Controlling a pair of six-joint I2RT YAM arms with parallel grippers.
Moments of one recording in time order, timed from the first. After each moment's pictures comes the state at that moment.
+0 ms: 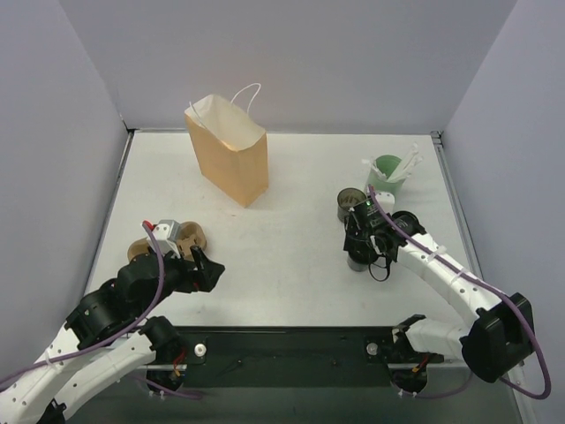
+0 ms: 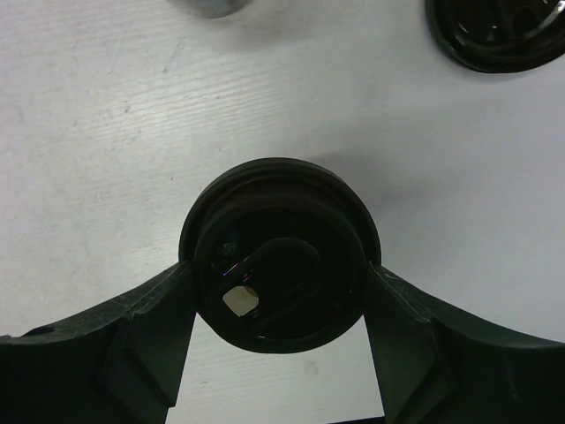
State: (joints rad) left arm -0.83 0.41 0.77 -0.84 -0.27 -0.66; right arm 0.54 1.20 0.86 -0.77 0.38 0.58
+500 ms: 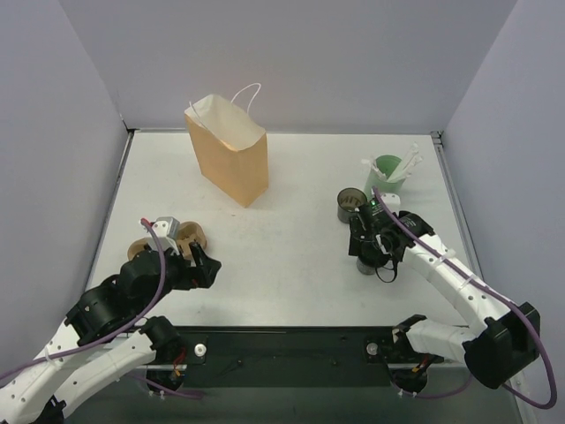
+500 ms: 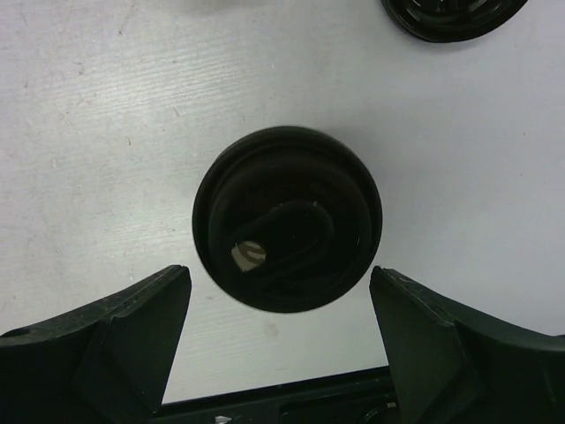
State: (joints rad) left arm -0.84 0.44 0.80 -0.87 -0.33 -0.67; right arm 0.50 1.15 0.89 -0.92 0.39 0.55
